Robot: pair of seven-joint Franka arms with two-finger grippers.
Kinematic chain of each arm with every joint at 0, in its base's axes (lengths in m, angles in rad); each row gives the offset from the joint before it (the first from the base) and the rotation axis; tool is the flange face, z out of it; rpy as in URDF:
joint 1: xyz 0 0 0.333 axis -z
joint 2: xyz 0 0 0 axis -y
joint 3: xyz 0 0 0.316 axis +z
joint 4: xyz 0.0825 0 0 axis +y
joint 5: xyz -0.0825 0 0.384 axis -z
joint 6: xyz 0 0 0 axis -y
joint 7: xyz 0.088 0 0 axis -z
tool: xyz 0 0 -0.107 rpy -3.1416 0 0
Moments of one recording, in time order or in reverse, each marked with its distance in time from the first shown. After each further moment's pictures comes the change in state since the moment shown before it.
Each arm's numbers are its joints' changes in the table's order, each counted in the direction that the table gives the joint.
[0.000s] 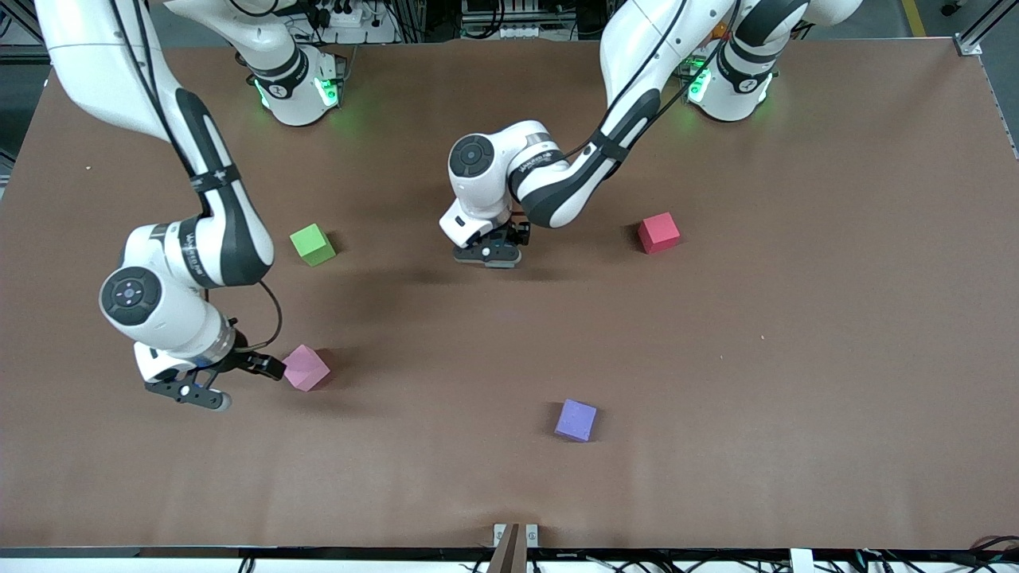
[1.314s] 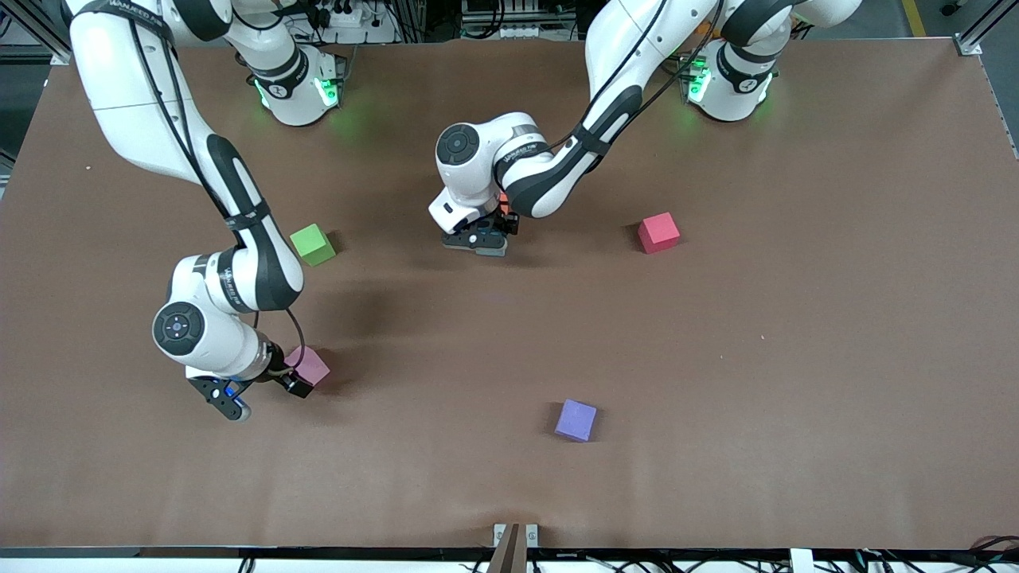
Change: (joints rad) left arm 0.043 -0.023 0.001 -0.008 0.000 0.005 -0.002; right arm -0.032 -0.150 0.017 -0.053 -0.071 0.035 0.373
